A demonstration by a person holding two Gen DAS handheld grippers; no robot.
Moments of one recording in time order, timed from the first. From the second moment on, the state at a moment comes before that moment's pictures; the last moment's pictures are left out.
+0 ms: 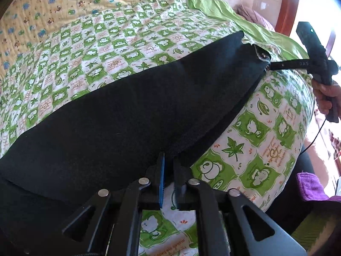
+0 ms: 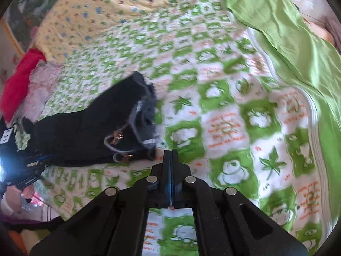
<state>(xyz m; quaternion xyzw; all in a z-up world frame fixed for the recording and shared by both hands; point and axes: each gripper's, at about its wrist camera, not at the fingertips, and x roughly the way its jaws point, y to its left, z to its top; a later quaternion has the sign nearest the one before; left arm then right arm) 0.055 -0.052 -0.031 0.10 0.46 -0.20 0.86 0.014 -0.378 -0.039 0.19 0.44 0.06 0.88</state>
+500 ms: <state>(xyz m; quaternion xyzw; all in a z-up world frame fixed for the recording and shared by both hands) 0.032 0.022 0.000 -0.03 0.45 -0.11 0.88 0.009 -0.318 0.016 0.25 0.35 0.16 0.89</state>
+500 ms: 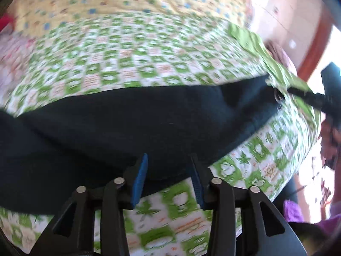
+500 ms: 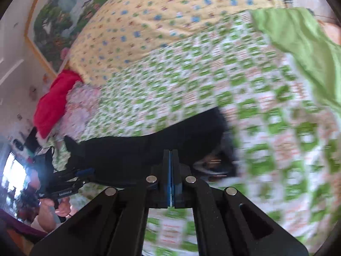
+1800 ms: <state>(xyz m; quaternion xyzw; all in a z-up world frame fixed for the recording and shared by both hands) 0.072 0.225 -0.001 -0.22 0.45 0.20 0.84 0.068 -0.024 0.010 0.03 0.39 0.33 0.86</state>
